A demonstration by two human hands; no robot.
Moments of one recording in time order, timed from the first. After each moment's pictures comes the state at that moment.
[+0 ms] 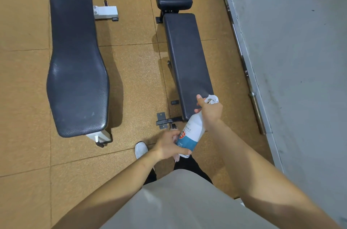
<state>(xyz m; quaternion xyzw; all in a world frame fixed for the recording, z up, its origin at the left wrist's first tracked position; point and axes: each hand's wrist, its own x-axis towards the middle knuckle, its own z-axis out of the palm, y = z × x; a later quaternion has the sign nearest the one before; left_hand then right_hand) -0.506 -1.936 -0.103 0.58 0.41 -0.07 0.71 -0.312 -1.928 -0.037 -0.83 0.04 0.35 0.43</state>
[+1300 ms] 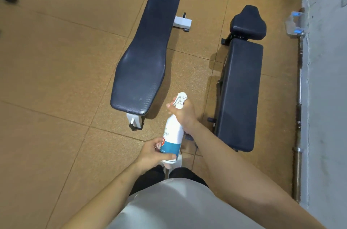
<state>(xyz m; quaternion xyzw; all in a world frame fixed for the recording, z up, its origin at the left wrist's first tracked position) -0.655 -1.966 -0.070 0.36 0.61 0.16 0.68 -0.497 -1.848 -0.055 -0.68 -0.32 0.57 0.33</state>
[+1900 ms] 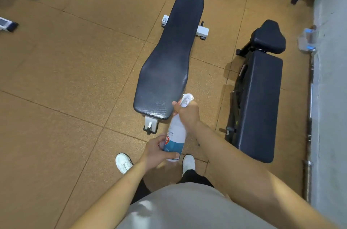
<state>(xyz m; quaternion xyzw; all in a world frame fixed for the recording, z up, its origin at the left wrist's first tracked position) -0.799 -1.940 -0.076 0.40 0.60 0.20 0.66 -0.652 -1.813 -0.059 -0.72 -0.32 0.52 0.32</state>
